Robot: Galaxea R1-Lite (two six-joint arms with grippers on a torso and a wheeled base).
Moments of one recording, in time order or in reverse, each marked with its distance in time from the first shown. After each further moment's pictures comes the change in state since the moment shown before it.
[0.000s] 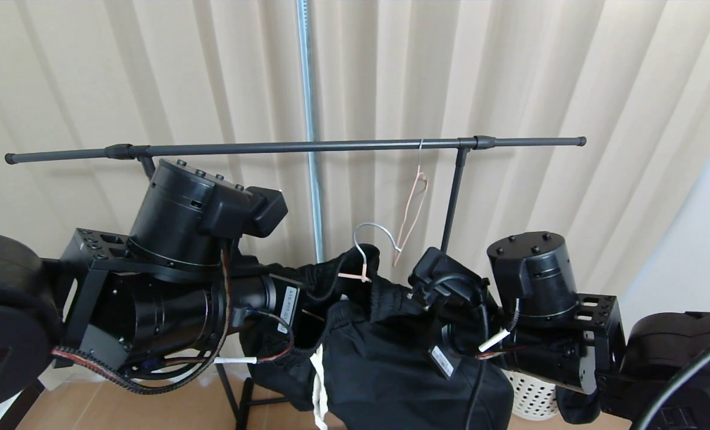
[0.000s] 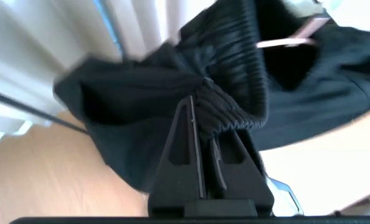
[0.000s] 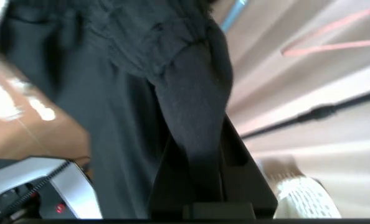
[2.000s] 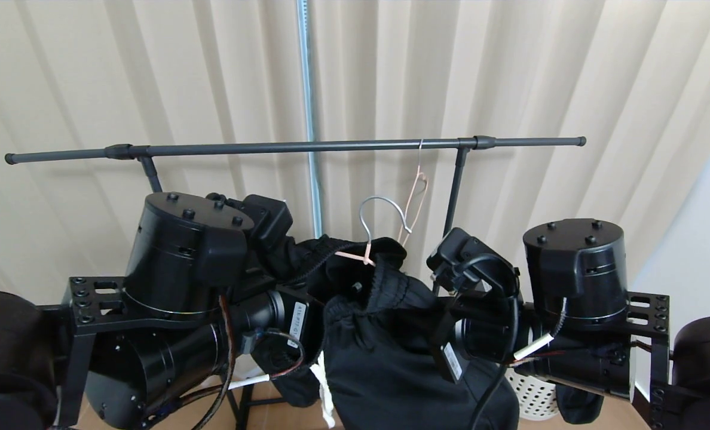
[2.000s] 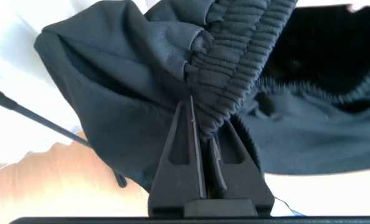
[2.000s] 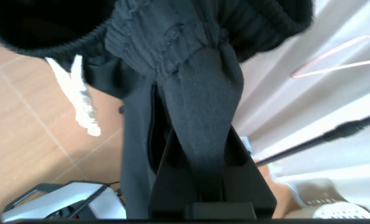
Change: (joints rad) left arm -0.082 -0.019 0.143 -0.245 0.139 0.043; right arm 0.044 -0.099 0.015 -0.003 0.060 0.131
